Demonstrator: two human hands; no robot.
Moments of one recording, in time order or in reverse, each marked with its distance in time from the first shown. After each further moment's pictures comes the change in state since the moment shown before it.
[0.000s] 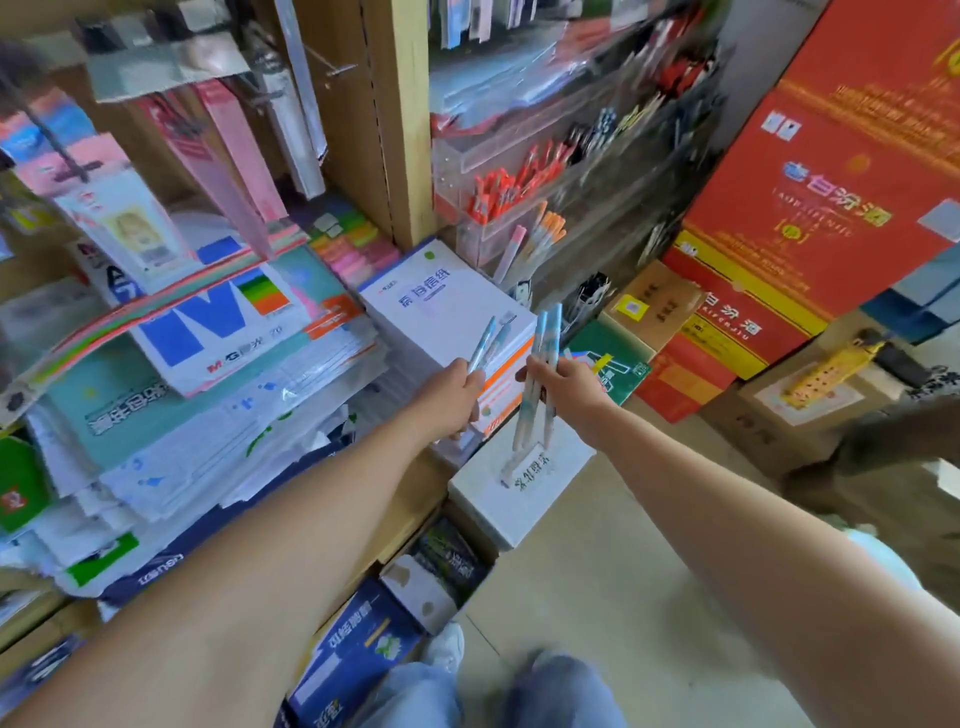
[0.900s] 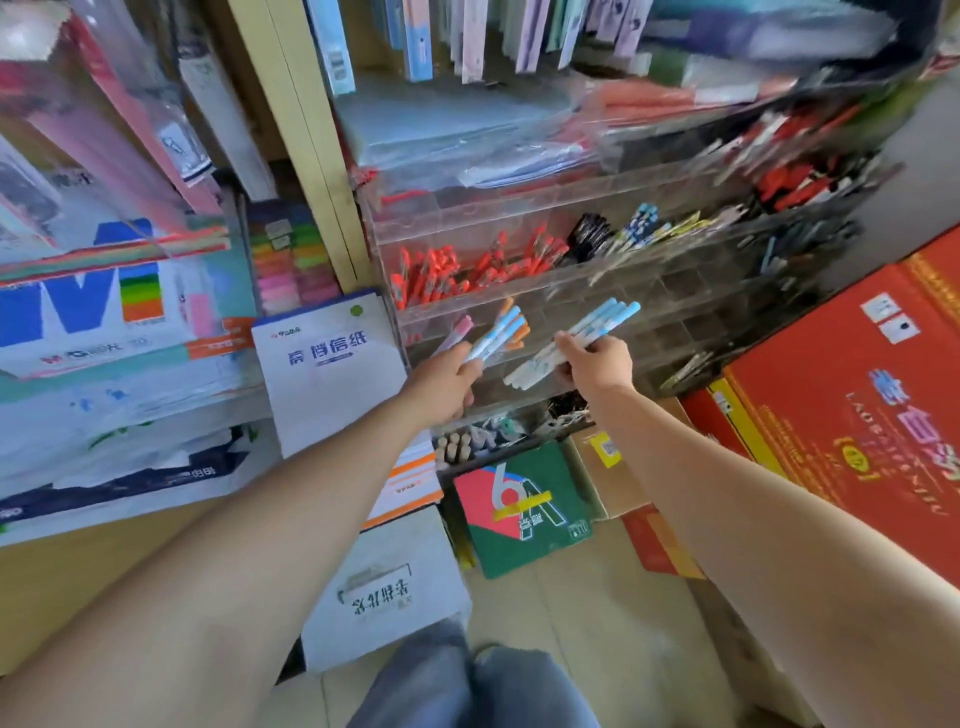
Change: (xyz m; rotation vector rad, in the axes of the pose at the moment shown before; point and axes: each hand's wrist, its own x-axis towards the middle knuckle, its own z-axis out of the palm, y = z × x) left_hand 0.247 0.169 0.053 -0.148 0.306 -0.097; right_hand 0.324 -0.062 -0.199 -0.068 0.028 -0.070
